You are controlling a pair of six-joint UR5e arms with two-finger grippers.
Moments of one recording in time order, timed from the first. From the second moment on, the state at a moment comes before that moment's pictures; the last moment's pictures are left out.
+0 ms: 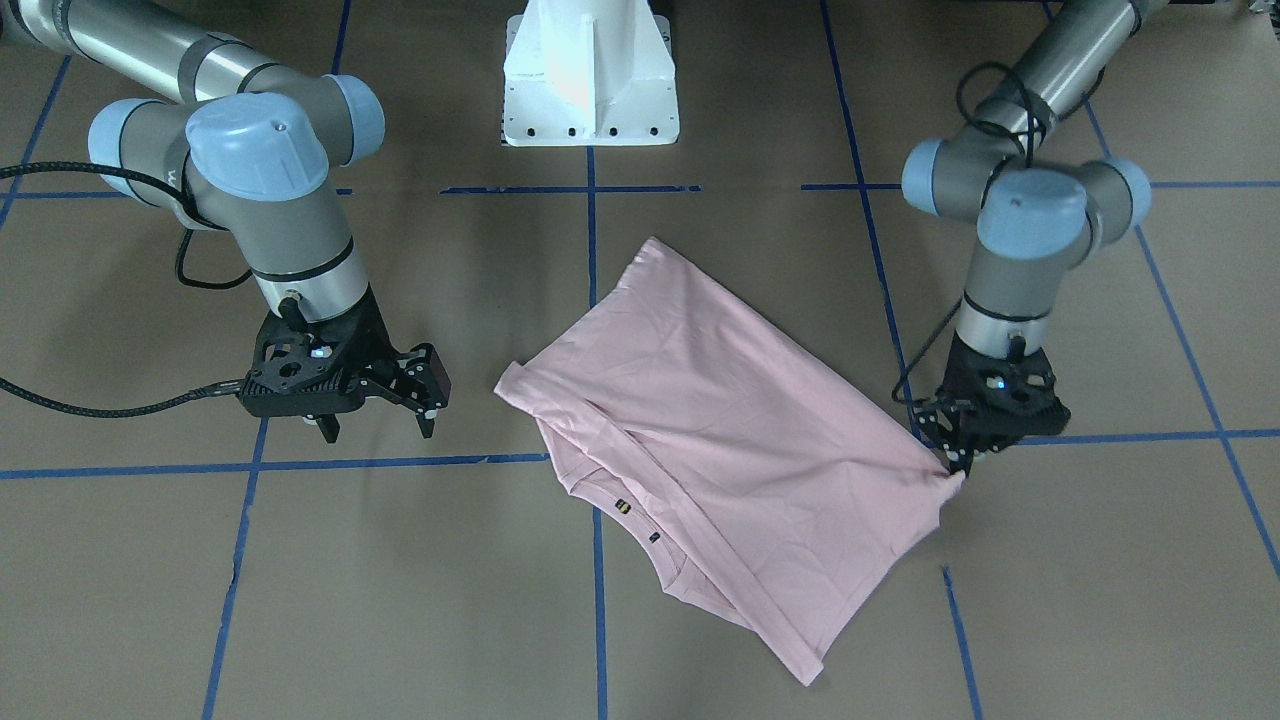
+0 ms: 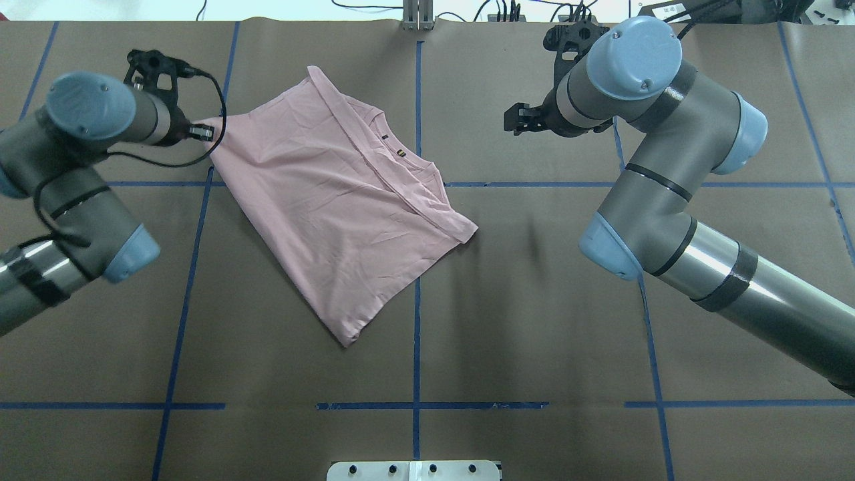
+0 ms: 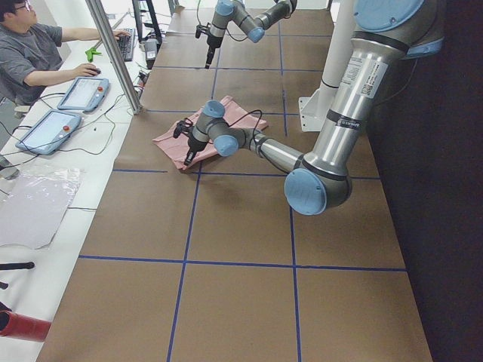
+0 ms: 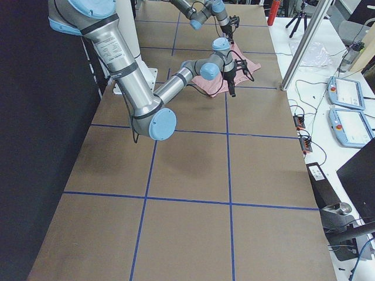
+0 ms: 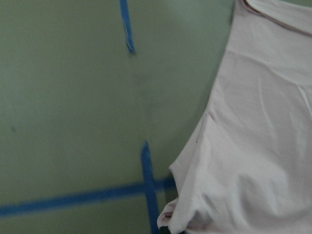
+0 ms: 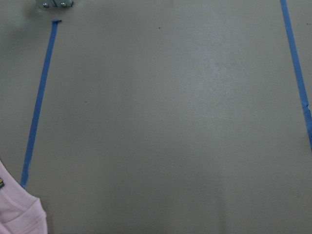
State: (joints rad) left arm -0.89 -2.07 -1.34 -2.11 -1.67 -0.76; right arm 0.78 -0.98 1.64 -1.37 1.79 1.06
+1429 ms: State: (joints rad) left arm -1.10 -2.22 -0.96 -2.48 -1.89 -0.47; right arm 0.59 -0.52 1.18 -1.37 1.59 1.36
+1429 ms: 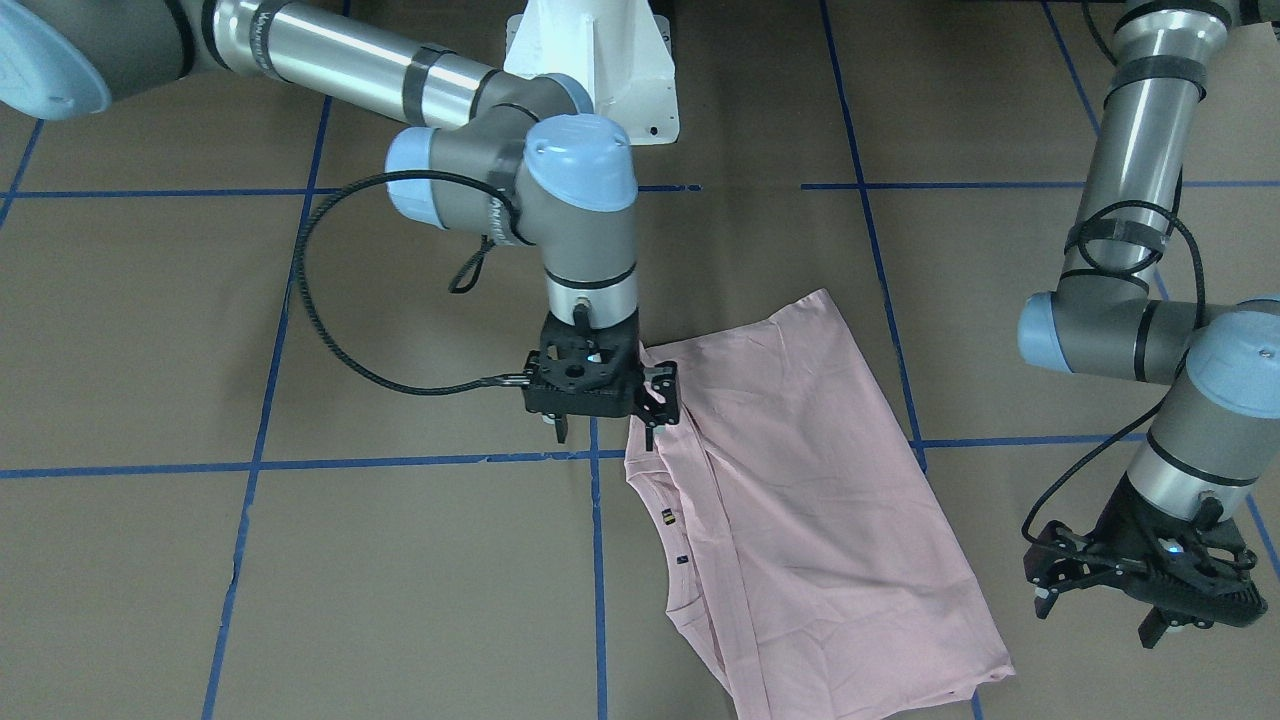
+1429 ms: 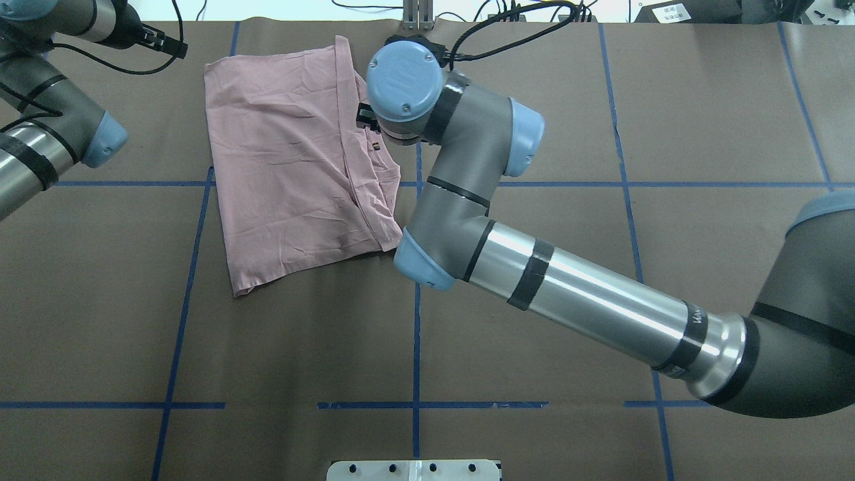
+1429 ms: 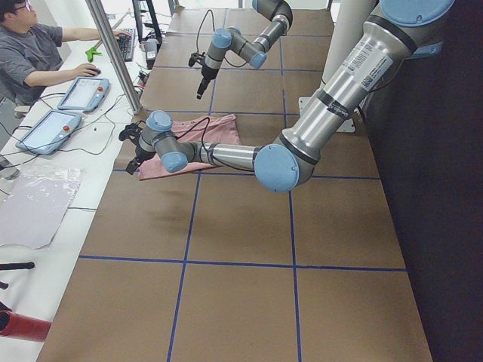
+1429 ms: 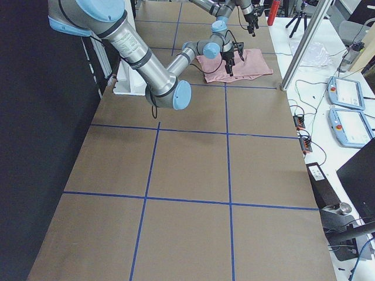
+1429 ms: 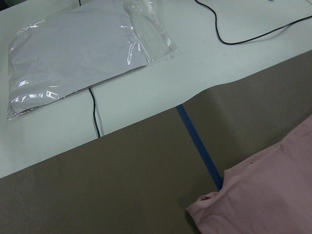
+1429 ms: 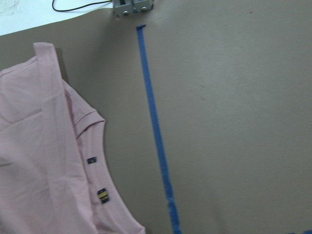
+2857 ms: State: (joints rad) left arm -1.10 -2.17 -1.03 -2.48 -1.89 -0.48; right arm 0.49 -0.48 1.00 -1.28 1.48 1.35
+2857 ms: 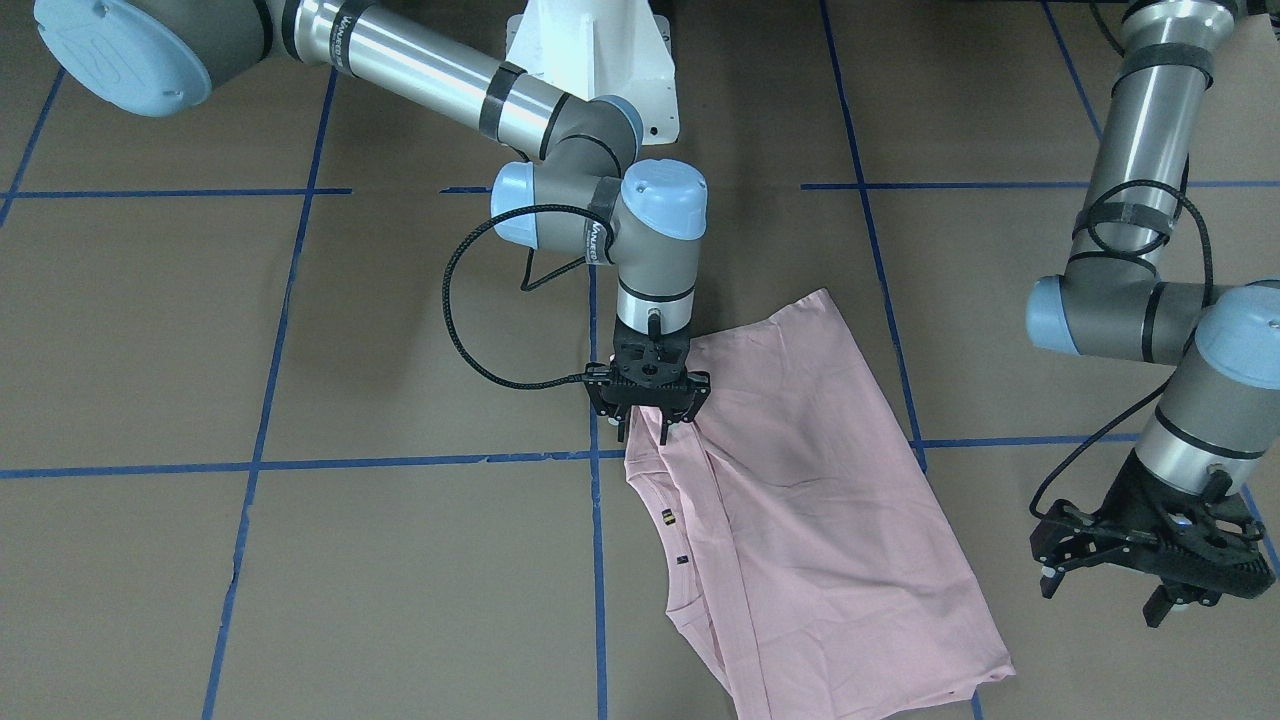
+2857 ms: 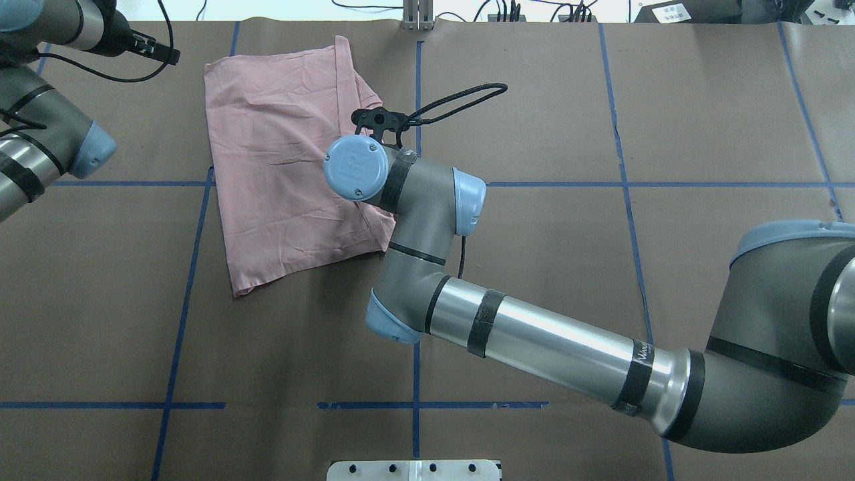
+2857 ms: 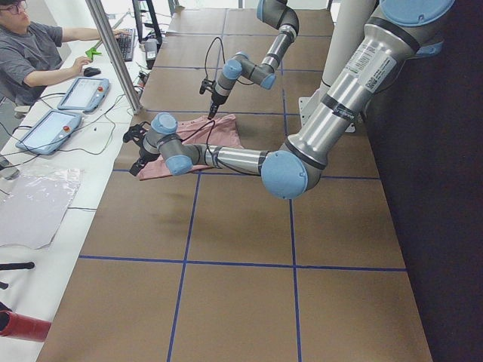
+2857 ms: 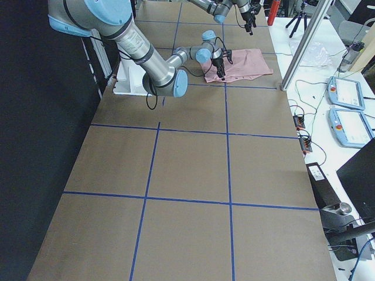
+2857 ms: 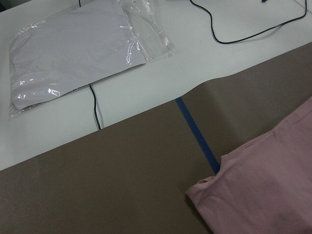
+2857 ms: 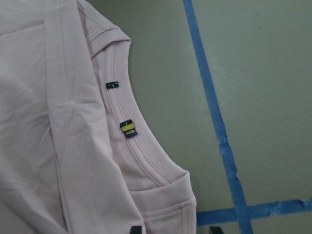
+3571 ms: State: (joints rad) left arm -1.10 -2.17 -1.03 -2.48 -1.89 -0.48; right arm 0.48 -0.49 0.99 -1.27 1.48 1.36
